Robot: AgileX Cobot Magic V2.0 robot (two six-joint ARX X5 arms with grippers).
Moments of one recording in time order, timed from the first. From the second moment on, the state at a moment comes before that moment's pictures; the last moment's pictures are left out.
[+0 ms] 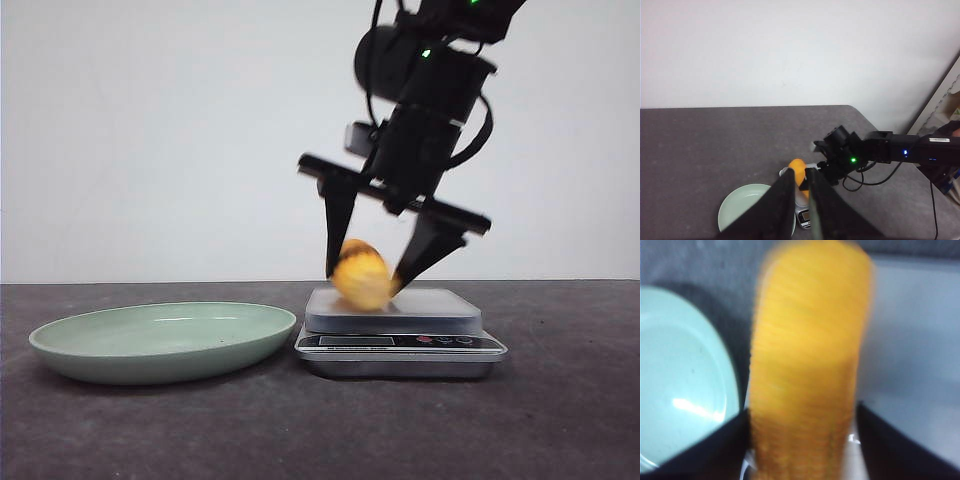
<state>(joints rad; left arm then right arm) -0.65 0.82 2.05 -1.42 -0.12 -0.30 0.56 1.88 1.38 -0.59 -0.15 0.53</state>
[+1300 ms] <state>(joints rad) -0.65 0.82 2.05 -1.42 -0.14 -0.24 0.79 1.40 1.41 -0.16 -0.05 0.21</state>
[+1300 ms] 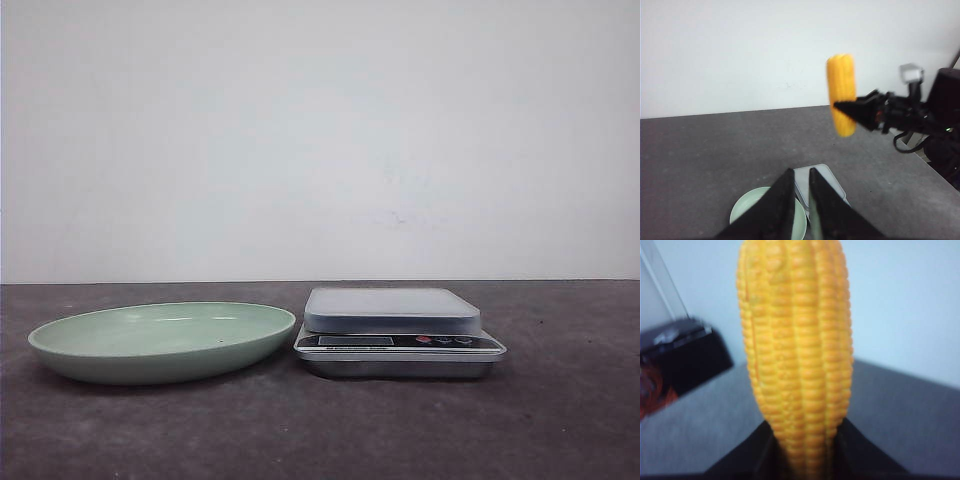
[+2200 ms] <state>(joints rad) -0.65 0.82 2.05 -1.42 -0.11 -0.25 0.80 1.93 1.41 -0.37 -0.34 0.47</state>
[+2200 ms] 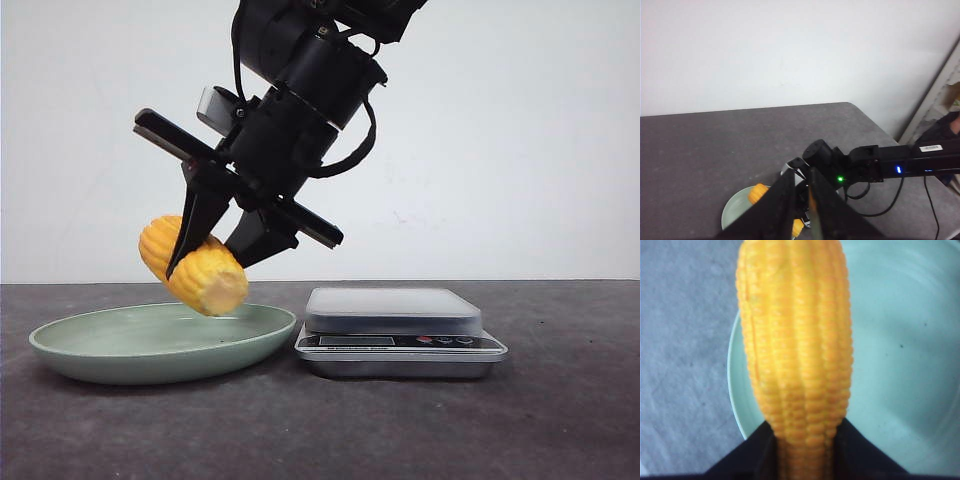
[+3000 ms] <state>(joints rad) -0.65 0.82 1.97 -1.42 -0.11 -0.26 0.78 1.90 1.44 -0.38 -0.39 0.47</state>
